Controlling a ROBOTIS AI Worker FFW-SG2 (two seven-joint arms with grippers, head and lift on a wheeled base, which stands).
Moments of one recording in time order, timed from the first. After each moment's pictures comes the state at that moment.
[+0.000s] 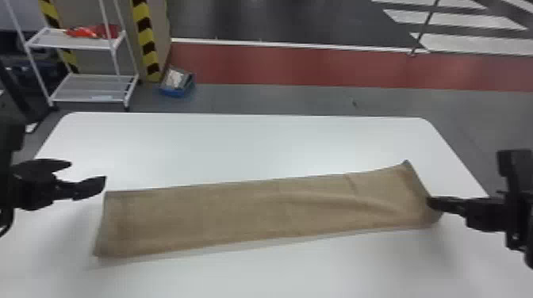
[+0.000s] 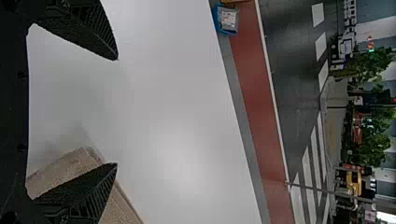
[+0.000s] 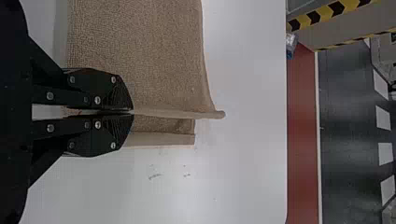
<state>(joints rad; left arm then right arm) -0.12 0.22 0.28 -1.67 -0.31 0.69 -0.89 -0.09 -0.26 -0.47 -1.68 0.35 0.92 0.93</state>
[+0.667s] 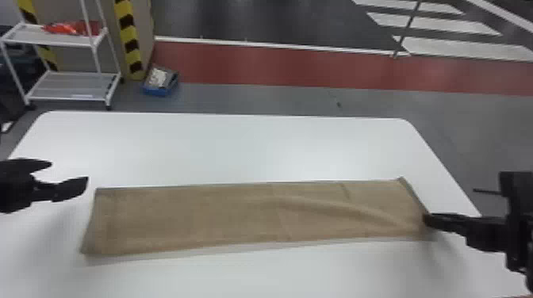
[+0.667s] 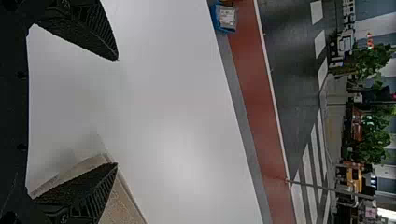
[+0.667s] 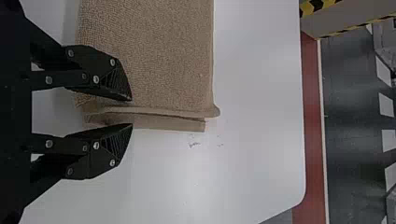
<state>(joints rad) -0.13 0.22 0.28 -1.67 -0.31 0.68 -0.89 0.01 -0.26 -0.57 -1.70 0.32 0.88 0.96</state>
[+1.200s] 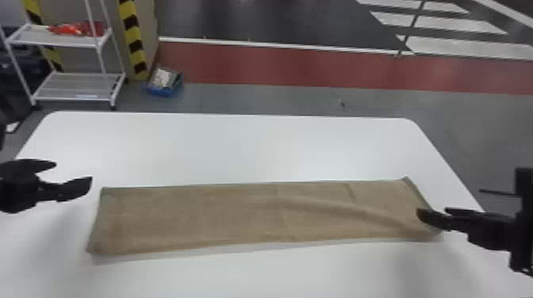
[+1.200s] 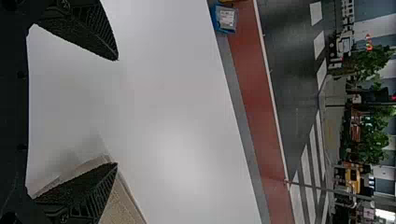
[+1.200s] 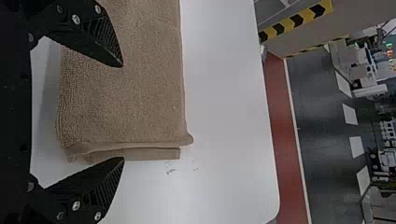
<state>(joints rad) -0.12 0.22 0.28 -1.67 -0.31 0.68 -0.90 0.03 -0.22 -0.59 -1.82 0.22 0.95 0.98</state>
